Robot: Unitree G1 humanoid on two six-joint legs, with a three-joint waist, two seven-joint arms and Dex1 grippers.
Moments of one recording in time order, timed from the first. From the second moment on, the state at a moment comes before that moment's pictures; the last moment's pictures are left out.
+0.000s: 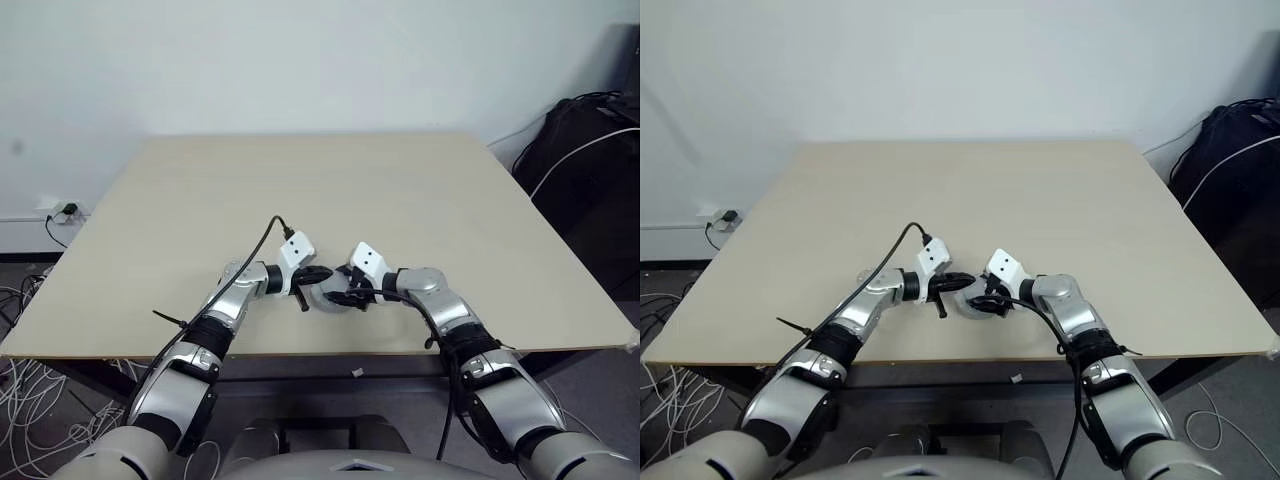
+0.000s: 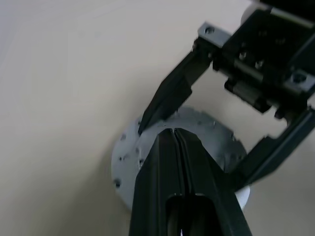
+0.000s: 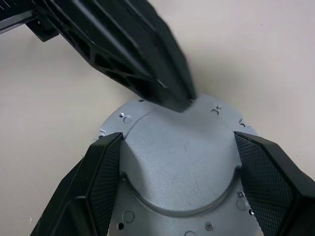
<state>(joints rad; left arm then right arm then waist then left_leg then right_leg) -0.56 0.19 -0.25 0.66 -0.03 0.09 -0.92 -0.51 -0.30 0.27 0.63 -0.01 0.10 0.91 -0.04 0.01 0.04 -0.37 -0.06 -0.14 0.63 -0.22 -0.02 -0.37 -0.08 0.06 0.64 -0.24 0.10</state>
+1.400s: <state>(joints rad) -0.58 0.18 -0.32 0.65 0.04 0.19 -0.94 -0.47 -0.32 0.26 0.55 0.00 0.16 0.89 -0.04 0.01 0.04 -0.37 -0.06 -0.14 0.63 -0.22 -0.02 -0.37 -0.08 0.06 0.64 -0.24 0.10</state>
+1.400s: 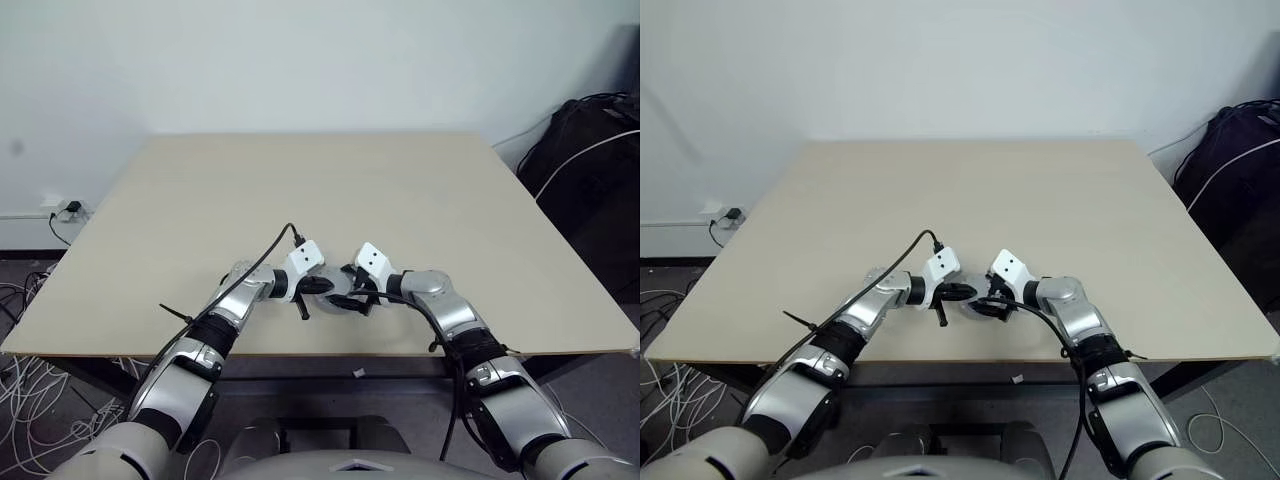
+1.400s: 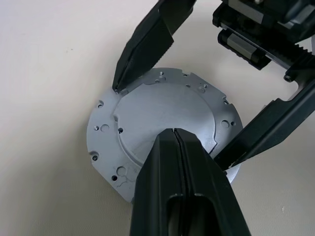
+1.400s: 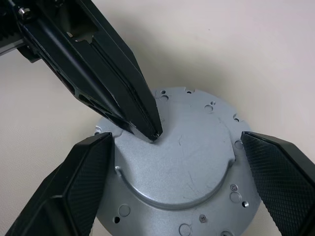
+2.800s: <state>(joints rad) -0.57 0.15 -0.32 0.62 0.04 0.20 -0.95 -0.30 -0.37 -0.10 -0.07 0.45 1.19 0.68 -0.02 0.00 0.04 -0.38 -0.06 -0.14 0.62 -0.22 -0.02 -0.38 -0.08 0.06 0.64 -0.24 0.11</state>
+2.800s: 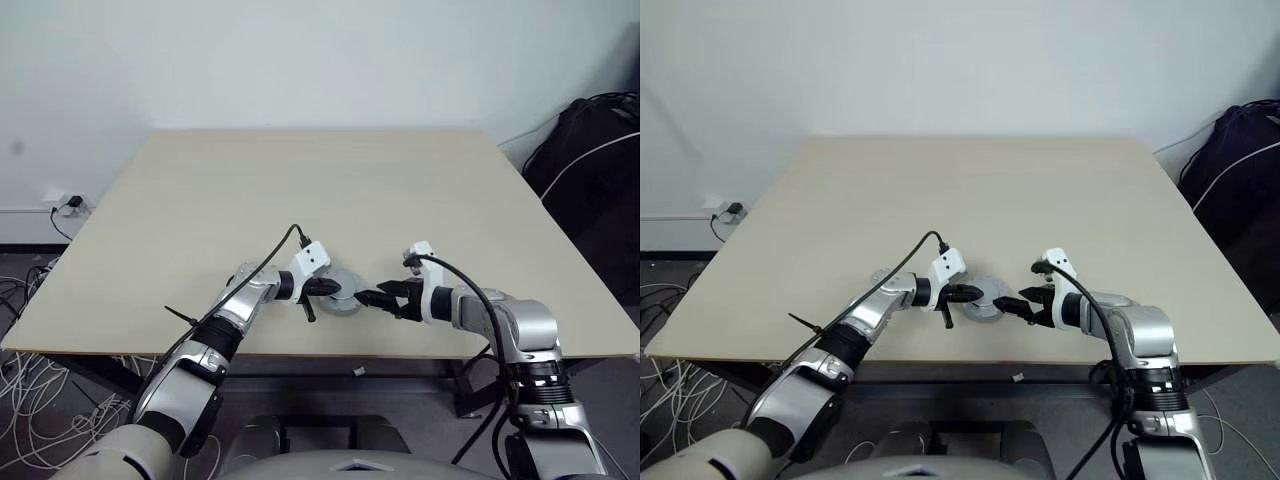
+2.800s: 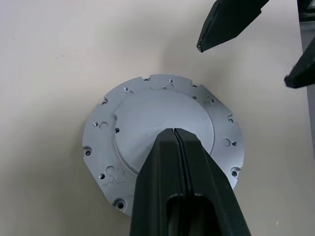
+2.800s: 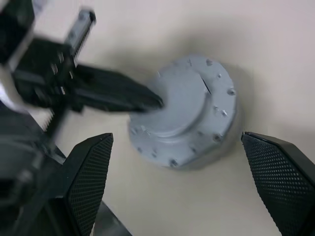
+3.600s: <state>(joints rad) -0.55 0.16 -0.32 0.58 0.04 0.22 -0.95 -0.47 -0.18 -0.43 0.24 0.50 1.51 0.35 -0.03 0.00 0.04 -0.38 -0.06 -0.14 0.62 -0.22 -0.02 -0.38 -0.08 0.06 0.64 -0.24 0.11</state>
